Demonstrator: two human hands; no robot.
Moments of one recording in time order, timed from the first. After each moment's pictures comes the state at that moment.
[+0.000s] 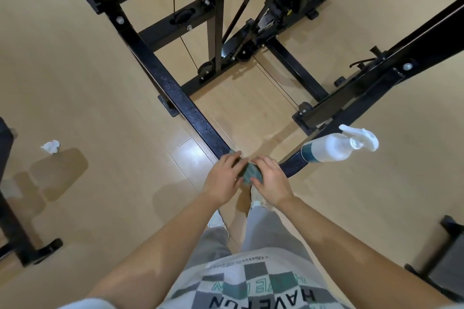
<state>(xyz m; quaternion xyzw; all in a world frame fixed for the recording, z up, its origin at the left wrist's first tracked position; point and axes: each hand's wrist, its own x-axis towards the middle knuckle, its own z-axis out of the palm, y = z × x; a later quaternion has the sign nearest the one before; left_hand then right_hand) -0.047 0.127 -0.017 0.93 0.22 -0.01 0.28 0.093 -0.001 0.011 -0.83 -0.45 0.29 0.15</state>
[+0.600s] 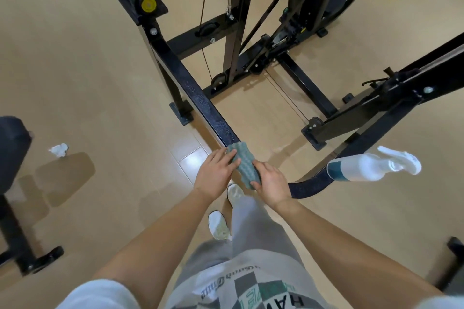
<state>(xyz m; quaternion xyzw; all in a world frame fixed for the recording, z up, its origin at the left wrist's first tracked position) -0.092 0.228 -0.023 0.98 0.18 -0.05 0.11 0.055 0.084 0.004 -0.84 -0.45 0.28 0.05</state>
